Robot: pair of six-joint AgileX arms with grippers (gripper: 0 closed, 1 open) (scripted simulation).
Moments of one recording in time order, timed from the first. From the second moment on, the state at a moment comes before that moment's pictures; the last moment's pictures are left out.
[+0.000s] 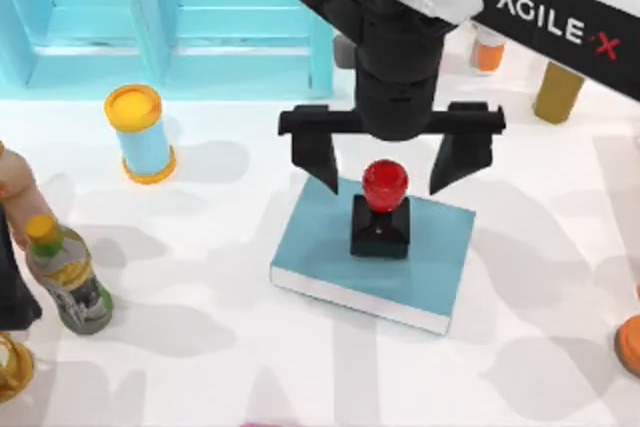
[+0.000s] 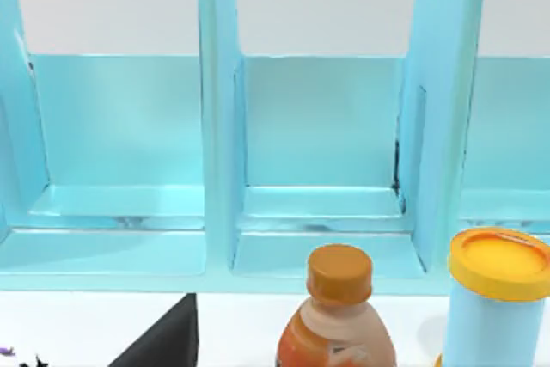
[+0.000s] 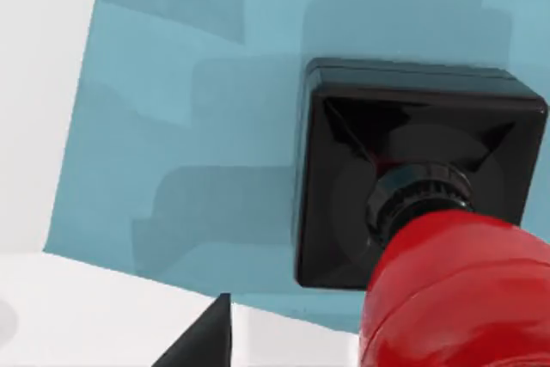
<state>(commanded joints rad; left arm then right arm) 0.00 0.00 0.00 0.00 0.00 0.00 0.68 2.23 2.07 -1.40 0.01 0.70</state>
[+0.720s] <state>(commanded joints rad) 0.00 0.00 0.00 0.00 0.00 0.00 0.68 2.25 2.20 -1.52 0.01 0.70</state>
